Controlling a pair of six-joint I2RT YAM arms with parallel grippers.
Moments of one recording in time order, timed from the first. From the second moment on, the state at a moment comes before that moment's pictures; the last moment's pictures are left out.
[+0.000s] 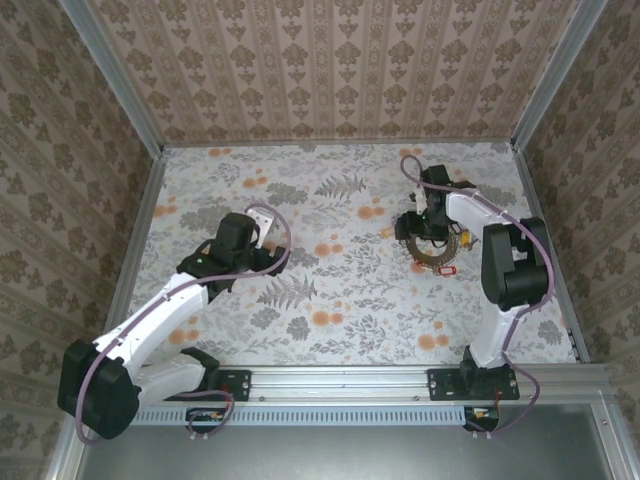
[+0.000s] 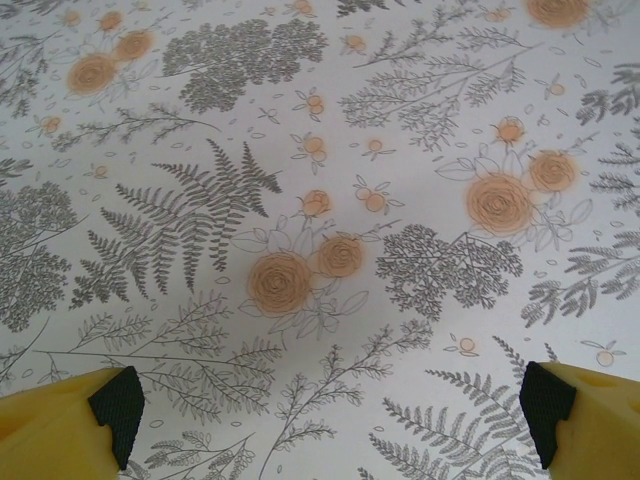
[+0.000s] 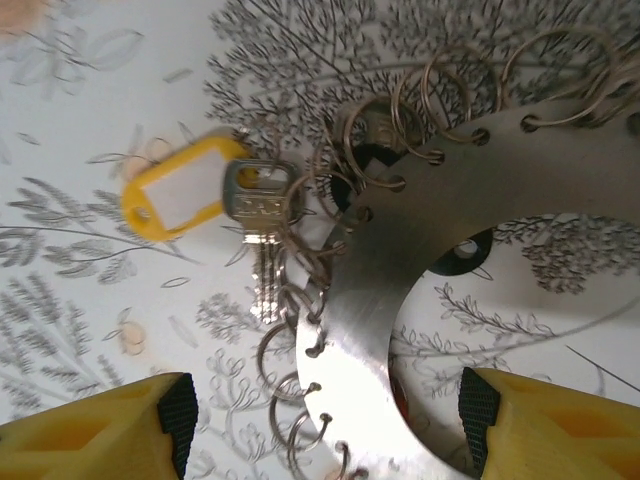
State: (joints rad) left arm -0.56 1.09 0.75 -0.42 -0.10 0.00; right arm 0.12 1.87 1.27 -0.75 -0.18 0.15
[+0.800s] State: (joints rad) left arm -0.60 0.98 0.72 -0.45 -0.13 0.04; right arm 0.58 1.82 1.14 -0.70 -0.44 0.37
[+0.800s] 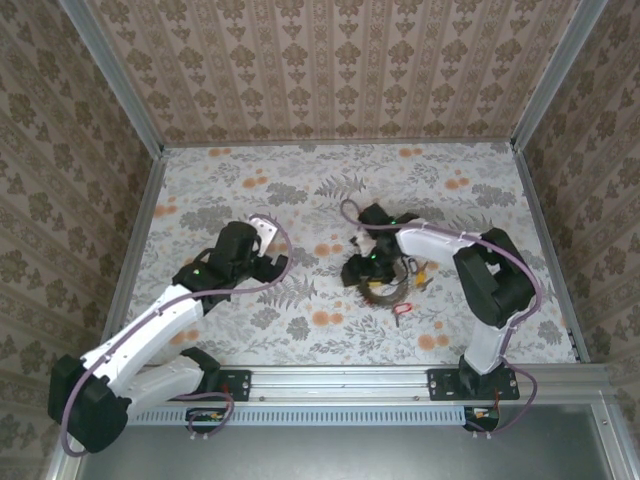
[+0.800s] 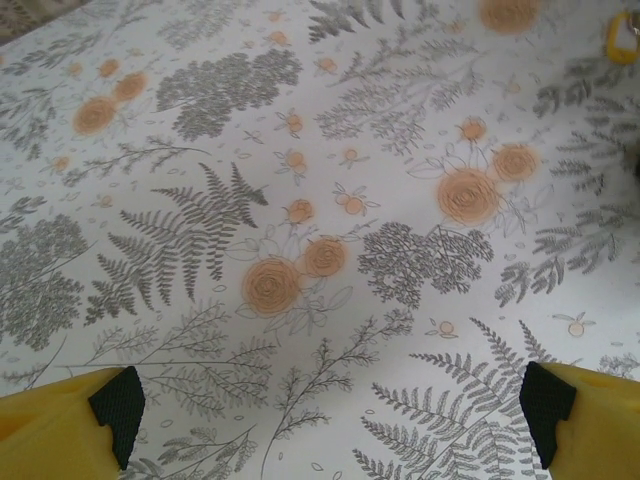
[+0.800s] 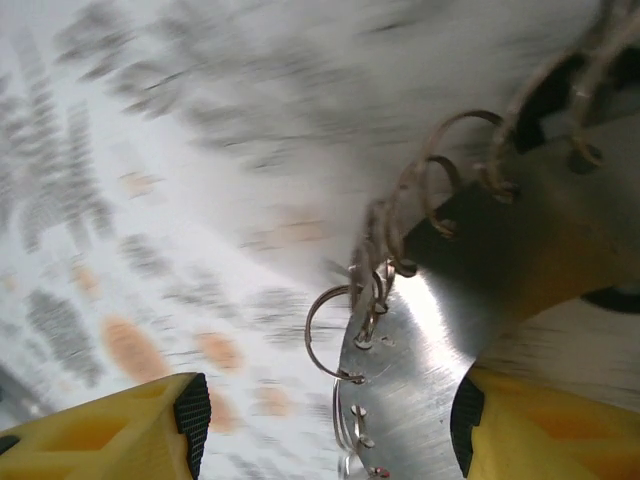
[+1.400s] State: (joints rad) left arm -0.19 0.83 0.71 -0.60 0.23 -0.26; right arm 0.80 2.01 1.55 -0.69 -0.54 0.44
